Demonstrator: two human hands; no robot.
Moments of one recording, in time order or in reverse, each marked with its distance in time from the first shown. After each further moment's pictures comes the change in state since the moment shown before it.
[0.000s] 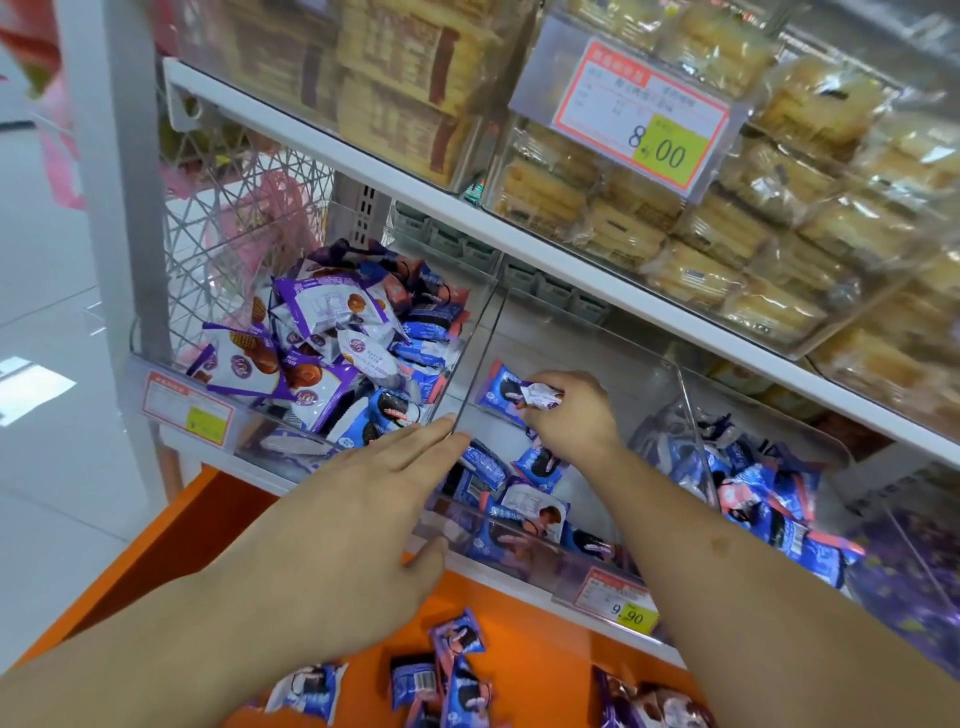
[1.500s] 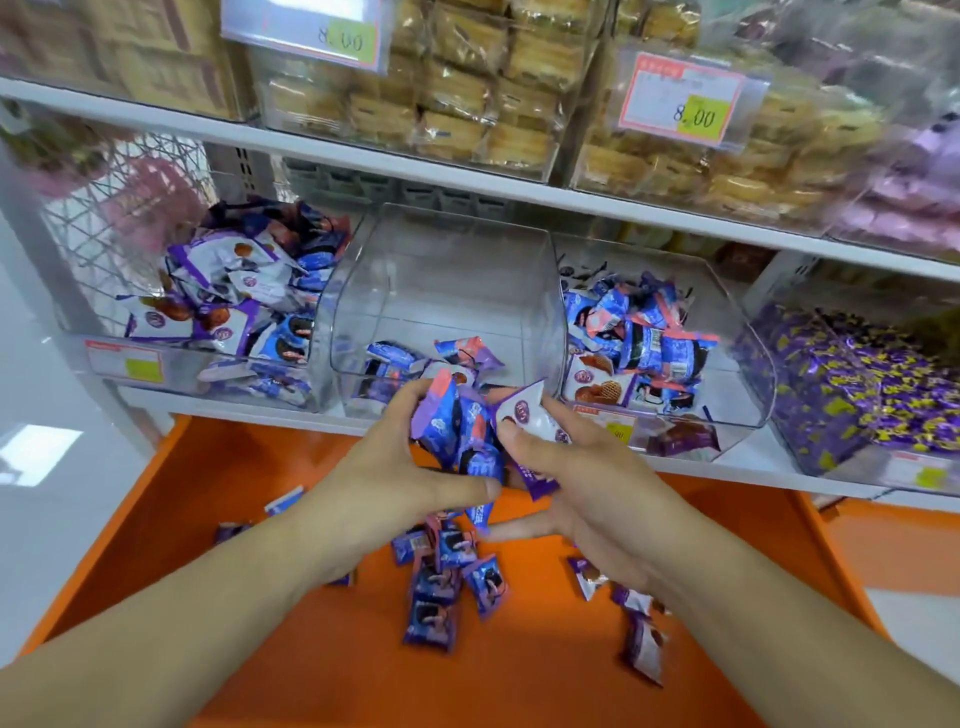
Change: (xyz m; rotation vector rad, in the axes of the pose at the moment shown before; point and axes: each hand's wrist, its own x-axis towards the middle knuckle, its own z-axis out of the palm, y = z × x) left_hand -0.022 0.093 0.083 -1.086 -0.062 -0.086; right_hand -0.290 -0.032 -0.125 1.261 -0.328 0.538
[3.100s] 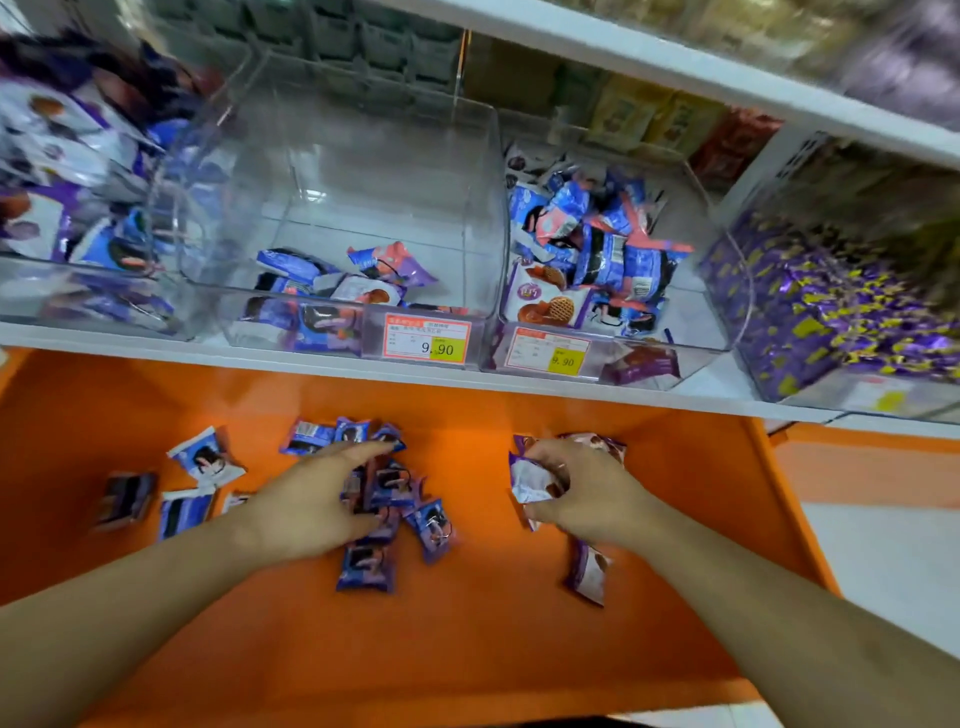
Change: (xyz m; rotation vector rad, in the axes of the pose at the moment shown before) left_hand 0.071 -0.197 -0.014 0.869 -0.224 -0.079; right_hand 0.051 0.099 -0.167 -1.204 0.110 0.098
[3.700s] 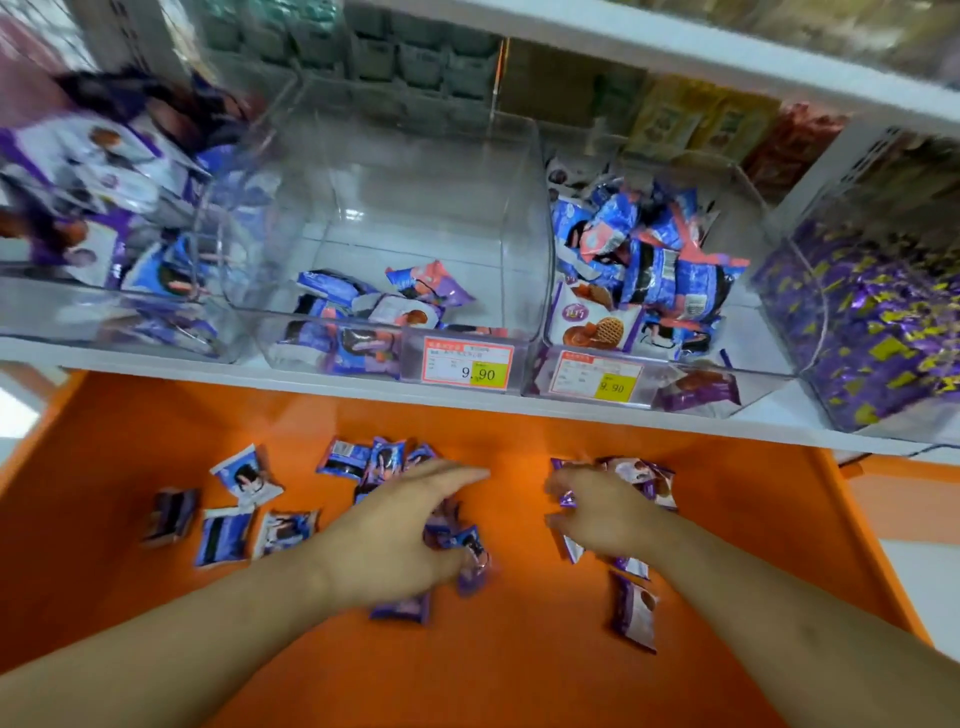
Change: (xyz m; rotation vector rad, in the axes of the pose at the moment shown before) left_hand -0.015 0.071 -0.010 -0.044 0.014 0.162; right_hand 0.062 0.019 0.028 -0.312 -0.093 -0.012
